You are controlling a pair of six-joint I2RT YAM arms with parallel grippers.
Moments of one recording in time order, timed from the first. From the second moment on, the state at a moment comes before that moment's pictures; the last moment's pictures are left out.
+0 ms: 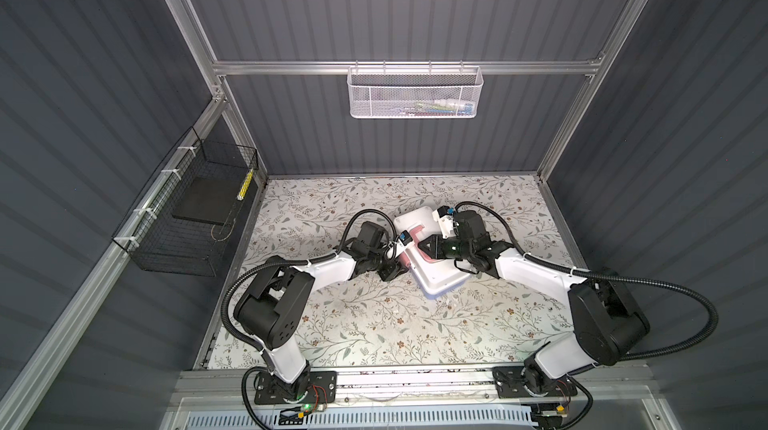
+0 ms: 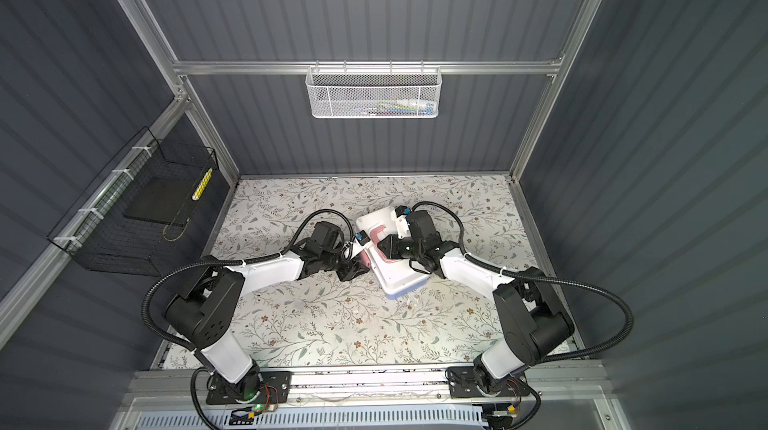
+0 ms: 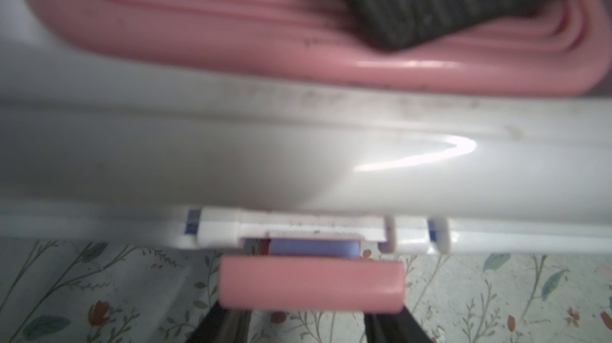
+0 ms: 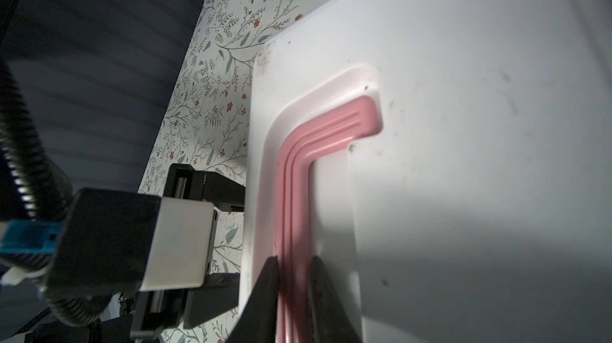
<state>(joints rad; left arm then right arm) -0.59 1.72 0.93 -0.08 0.42 0.36 0.54 1.56 0.88 0.00 -0.39 0.52</state>
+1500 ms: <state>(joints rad) -0.63 1.77 1.09 -0.31 0.33 0.42 0.54 1.56 0.86 0.03 -0.40 0.50</state>
